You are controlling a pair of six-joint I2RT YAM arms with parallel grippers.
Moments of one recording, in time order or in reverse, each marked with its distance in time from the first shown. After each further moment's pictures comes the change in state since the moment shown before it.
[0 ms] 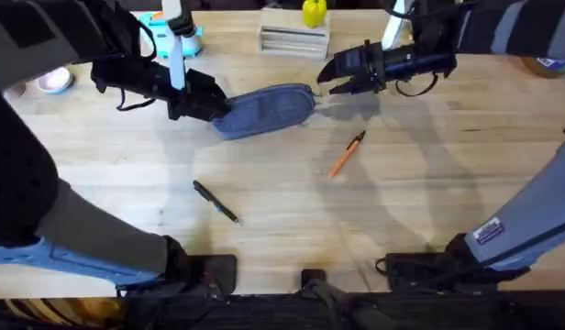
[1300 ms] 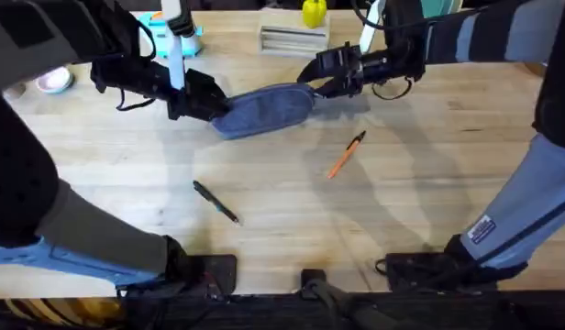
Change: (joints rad) left arm 0.000 0.000 0.000 0.003 0.000 0.000; right arm 0.093 0.084 0.000 0.198 -0.156 0.163
